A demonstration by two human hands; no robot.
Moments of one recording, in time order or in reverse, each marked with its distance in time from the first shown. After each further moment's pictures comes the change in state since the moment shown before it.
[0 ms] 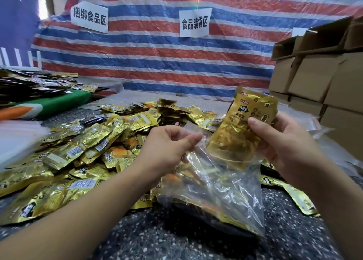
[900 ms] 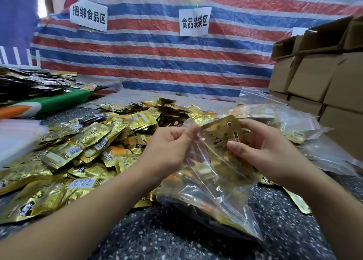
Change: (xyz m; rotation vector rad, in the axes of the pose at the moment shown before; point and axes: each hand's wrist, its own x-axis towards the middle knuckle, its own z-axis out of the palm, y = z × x) left_hand -0.003 0.000 0.006 -0.089 -0.118 0.065; right_hand -0.006 0.009 0.007 -0.372 -0.191 0.008
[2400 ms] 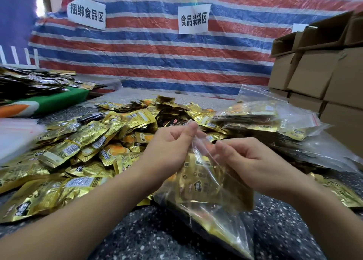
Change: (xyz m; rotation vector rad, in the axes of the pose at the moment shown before) left_hand -0.006 0.003 0.003 0.051 0.000 -0.027; right_hand -0.009 -0.020 0.025 -0.200 -0.173 0.099
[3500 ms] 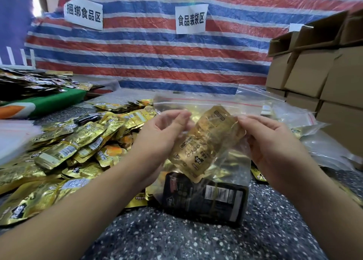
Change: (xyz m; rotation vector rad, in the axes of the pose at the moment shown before) left_hand 0.009 0.004 -0.010 -0.289 0.083 -0.063; right_hand 0.007 0.002 -0.012 0.698 0.392 0.055
